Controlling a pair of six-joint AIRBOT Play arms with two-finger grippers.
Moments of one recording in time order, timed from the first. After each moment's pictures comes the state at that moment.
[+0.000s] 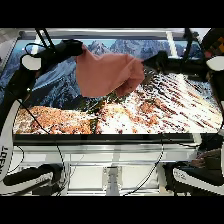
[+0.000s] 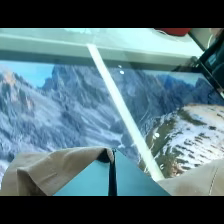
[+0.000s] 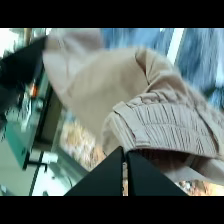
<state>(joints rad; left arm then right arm) -0.21 -1.34 1.41 0.69 -0.43 -1.01 -0.01 -1.28 1.37 -0.50 1.07 1.31</state>
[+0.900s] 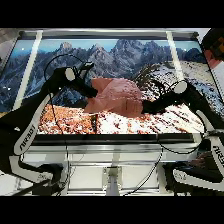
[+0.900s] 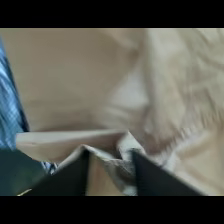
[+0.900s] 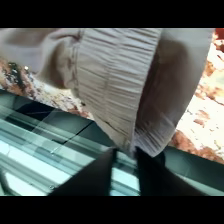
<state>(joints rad) -0.32 -1.64 1.45 1.26 -1.03 -1.29 0.09 -1.33 1.01 -1.05 1.26 1.49</state>
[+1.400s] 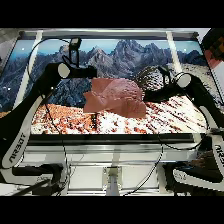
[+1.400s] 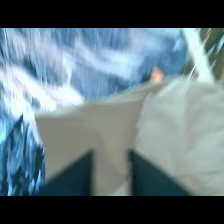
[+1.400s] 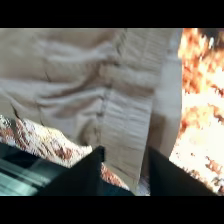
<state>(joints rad) -0.33 -1.50 1.45 1.25 -0.66 -1.47 0.09 -1.33 1.16 -1.14 1.14 1.50</state>
